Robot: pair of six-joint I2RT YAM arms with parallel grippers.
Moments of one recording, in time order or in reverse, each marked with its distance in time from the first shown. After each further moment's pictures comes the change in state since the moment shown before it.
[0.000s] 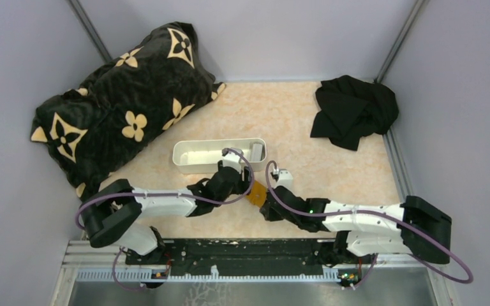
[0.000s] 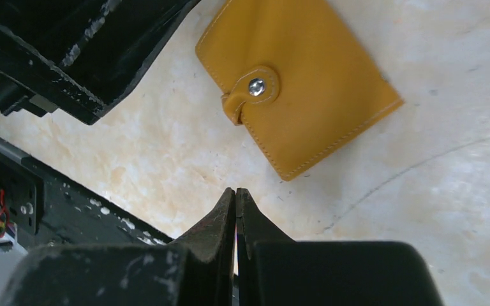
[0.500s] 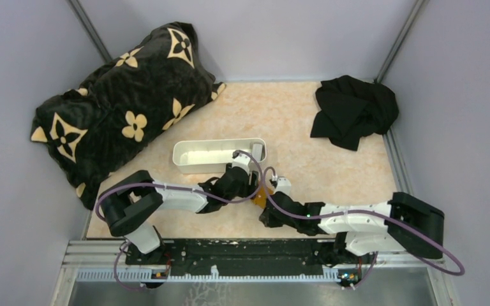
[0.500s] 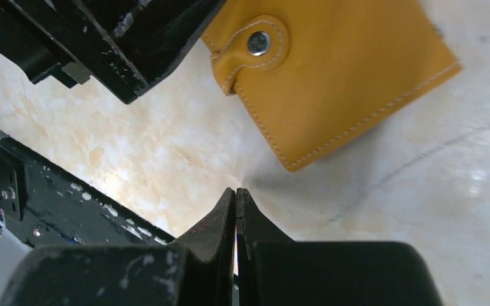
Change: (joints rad) left arm 0.000 0.154 0.061 -0.007 0.085 0.025; right arm 0.028 0.157 -0.045 0.147 -0.073 0.051
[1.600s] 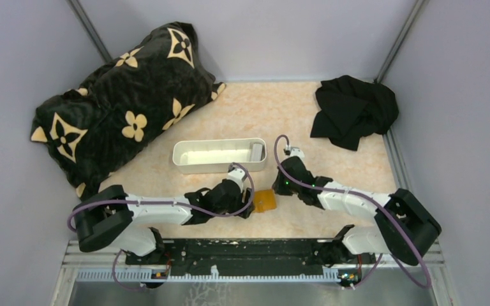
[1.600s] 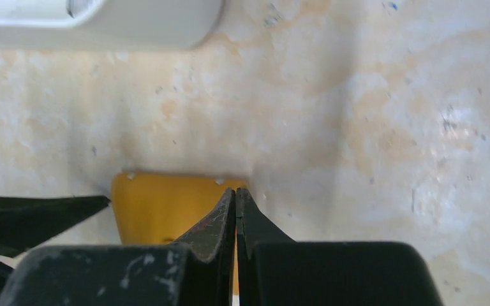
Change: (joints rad) left arm -0.095 -0.212 -0.105 -0.197 0.151 -0.127; right arm -0.442 -0.004 0.080 -0.066 -0.108 -0.258
